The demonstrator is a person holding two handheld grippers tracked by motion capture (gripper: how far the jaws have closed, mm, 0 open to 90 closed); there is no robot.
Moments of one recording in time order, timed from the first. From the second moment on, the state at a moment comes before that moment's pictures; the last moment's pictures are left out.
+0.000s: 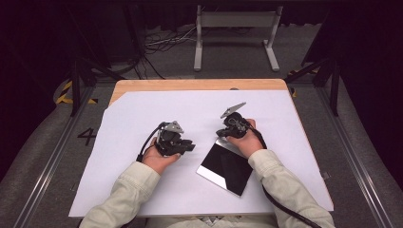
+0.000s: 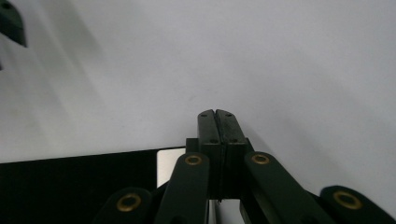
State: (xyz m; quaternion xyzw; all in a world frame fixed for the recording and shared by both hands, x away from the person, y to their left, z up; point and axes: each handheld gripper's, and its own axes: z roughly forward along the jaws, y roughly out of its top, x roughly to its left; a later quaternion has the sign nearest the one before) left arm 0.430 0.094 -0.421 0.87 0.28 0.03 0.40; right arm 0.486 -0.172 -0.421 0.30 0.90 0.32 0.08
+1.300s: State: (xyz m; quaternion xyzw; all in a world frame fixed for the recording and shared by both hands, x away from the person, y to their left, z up) left arm 0.429 0.089 -0.424 0.88 0.28 0.02 0.40; right arm 0.344 -0.204 -0.409 0.18 0.92 0.34 0.06
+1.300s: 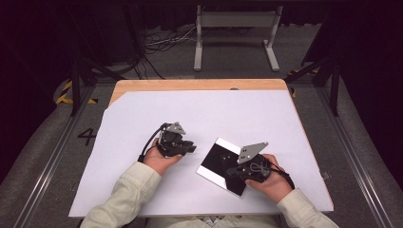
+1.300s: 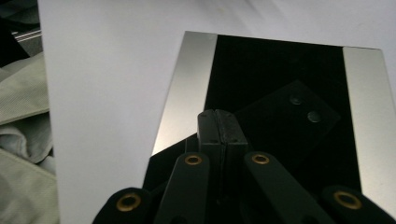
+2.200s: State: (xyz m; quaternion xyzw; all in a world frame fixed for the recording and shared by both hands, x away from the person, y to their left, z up) left arm 0.429 0.087 -0.424 0.88 0.27 0.02 0.39; right arm 0.307 -0.195 -0.420 0.12 0.94 0.31 0.02
